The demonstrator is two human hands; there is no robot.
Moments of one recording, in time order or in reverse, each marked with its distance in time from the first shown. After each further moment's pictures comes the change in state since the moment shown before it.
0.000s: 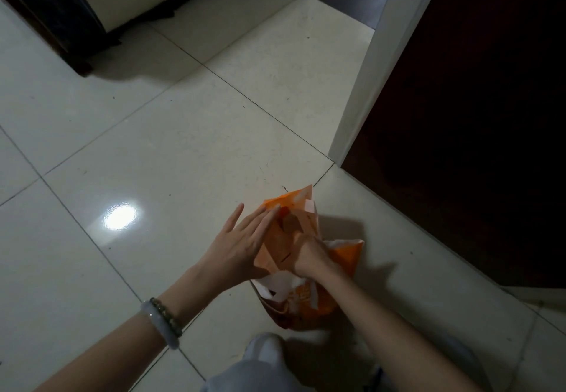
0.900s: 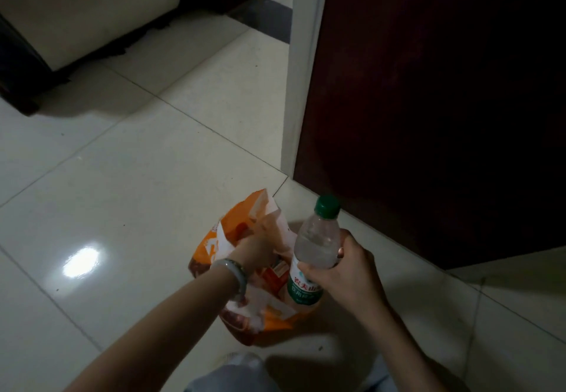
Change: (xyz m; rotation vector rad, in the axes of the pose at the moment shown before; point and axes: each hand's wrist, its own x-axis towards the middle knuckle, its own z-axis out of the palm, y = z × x) left_hand 0.112 0.074 0.043 -0.346 -0.384 -0.384; right_hand -0.144 0.061 -0.091 0.608 0.466 0.089
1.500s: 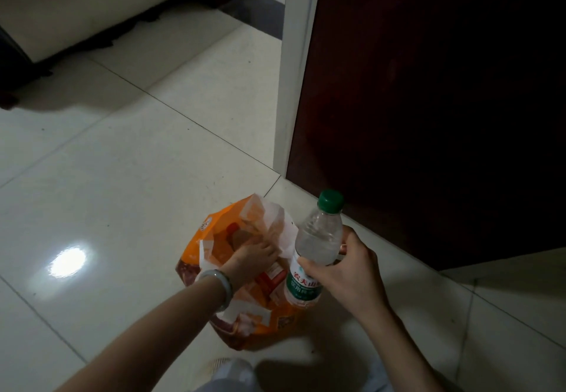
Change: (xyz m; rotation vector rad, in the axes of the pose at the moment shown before) left_hand 0.019 -0.009 0.041 0.986 0.082 0.543; right_hand 0.007 0.009 -0.005 0.011 0.103 -0.025
